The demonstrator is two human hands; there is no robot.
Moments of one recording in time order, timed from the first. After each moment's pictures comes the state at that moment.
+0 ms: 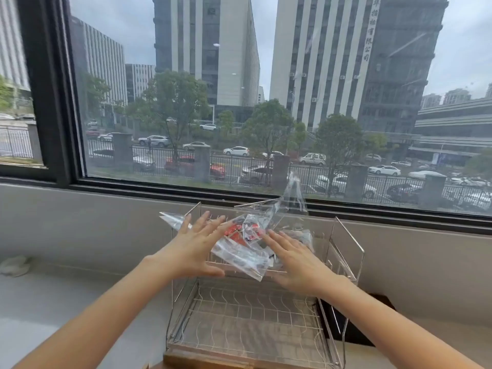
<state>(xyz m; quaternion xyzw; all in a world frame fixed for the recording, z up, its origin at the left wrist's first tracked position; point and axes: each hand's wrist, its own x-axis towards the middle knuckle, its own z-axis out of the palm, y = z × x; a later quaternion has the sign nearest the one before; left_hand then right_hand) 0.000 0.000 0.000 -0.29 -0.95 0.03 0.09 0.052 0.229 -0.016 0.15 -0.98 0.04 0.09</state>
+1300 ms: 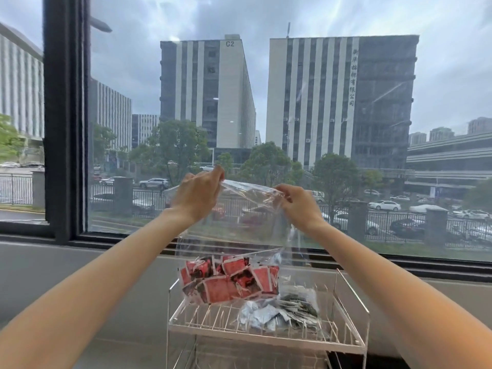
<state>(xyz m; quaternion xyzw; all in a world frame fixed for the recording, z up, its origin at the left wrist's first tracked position) -0.032 0.019 0.173 -0.27 -0.83 -0.15 0.46 0.004 0.223 0.158 0.09 -0.88 0.30 0.36</state>
